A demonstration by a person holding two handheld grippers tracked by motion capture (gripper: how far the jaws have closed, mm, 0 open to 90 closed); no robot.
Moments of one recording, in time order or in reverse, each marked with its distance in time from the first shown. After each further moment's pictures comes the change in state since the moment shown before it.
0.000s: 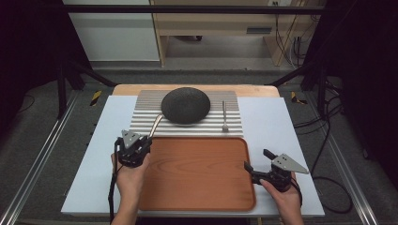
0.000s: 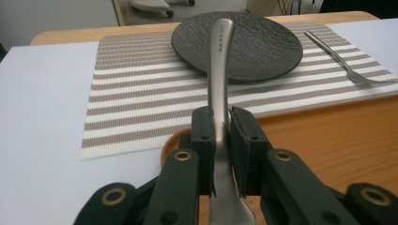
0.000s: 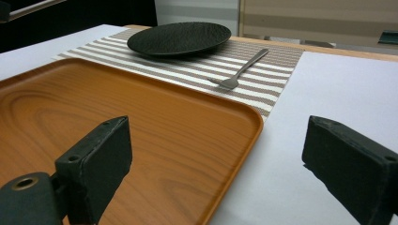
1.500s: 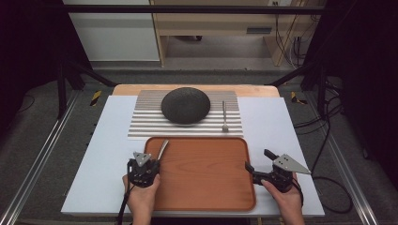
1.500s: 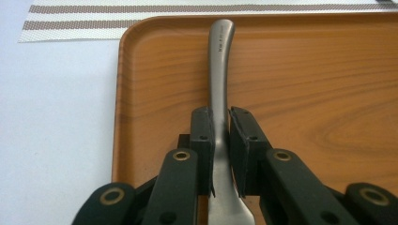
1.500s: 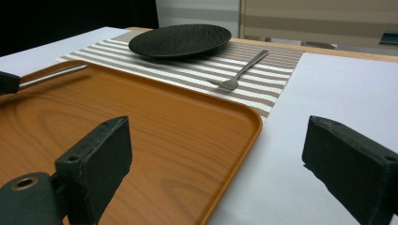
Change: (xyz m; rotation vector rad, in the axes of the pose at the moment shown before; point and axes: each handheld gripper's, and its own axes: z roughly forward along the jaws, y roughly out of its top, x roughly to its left) left arm -0.025 -0.062 0.011 0.173 0.016 -0.067; right arm -0.001 0.000 -0.003 -0.007 0.007 0.003
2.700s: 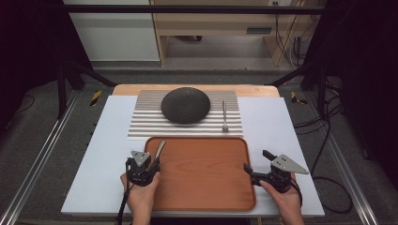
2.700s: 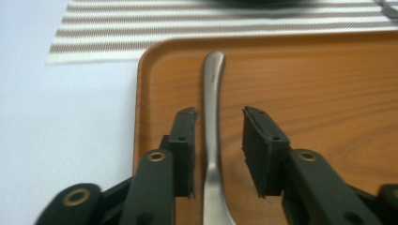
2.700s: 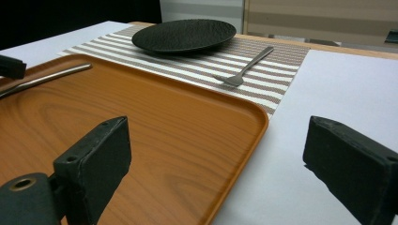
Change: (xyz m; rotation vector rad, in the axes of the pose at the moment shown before) left arm 0.003 0.004 0.001 -0.071 0.041 0.019; right arm 0.003 -0.001 0.002 0.017 0.009 -0.014
